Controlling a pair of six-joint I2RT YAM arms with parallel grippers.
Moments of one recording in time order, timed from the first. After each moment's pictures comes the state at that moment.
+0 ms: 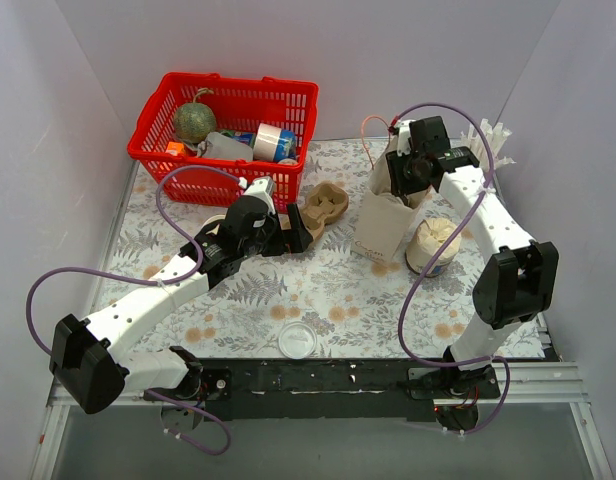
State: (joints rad) left arm -0.70 1.21 0.99 -0.34 -0.07 -0.66; right arm 0.28 1.69 1.61 -0.78 -0.04 -0.05
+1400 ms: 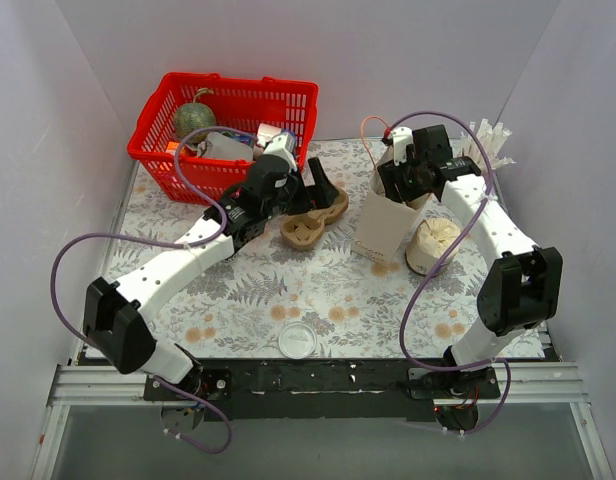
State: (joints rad) left arm -0.70 1.43 1.28 -0.27 -0.07 -0.69; right arm 0.27 1.64 1.49 -0.69 -0.14 -0.24
